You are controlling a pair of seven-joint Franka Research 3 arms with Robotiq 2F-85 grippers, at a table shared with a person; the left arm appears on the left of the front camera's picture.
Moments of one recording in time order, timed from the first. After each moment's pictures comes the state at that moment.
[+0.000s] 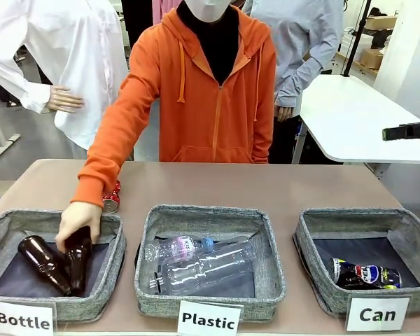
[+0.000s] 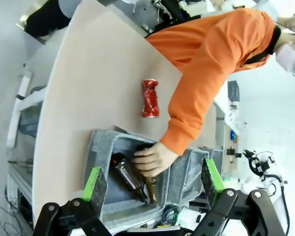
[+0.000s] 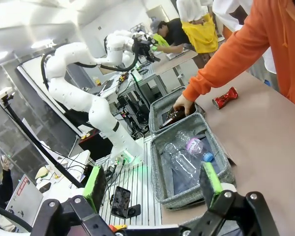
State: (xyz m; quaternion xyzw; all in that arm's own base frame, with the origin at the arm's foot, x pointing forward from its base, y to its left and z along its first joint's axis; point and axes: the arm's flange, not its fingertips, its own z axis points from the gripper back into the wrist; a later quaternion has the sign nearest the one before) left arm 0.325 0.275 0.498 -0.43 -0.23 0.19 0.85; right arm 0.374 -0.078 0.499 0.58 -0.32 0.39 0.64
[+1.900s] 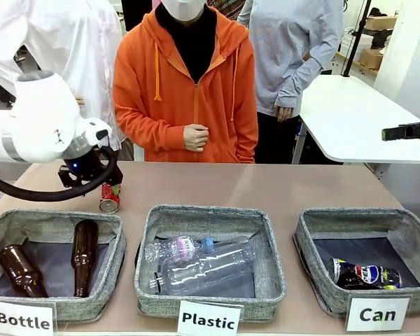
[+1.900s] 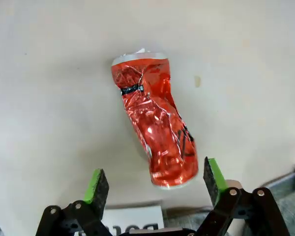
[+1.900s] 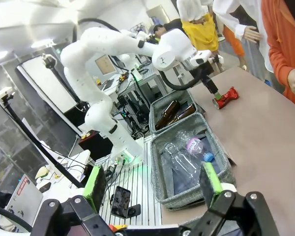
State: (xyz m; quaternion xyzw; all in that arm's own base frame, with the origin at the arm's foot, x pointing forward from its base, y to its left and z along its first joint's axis) left arm 0.537 -0.119 0.345 -0.04 -0.11 -0.02 0.99; right arm 0.374 -0.077 0.499 0.58 -0.32 0.39 0.64
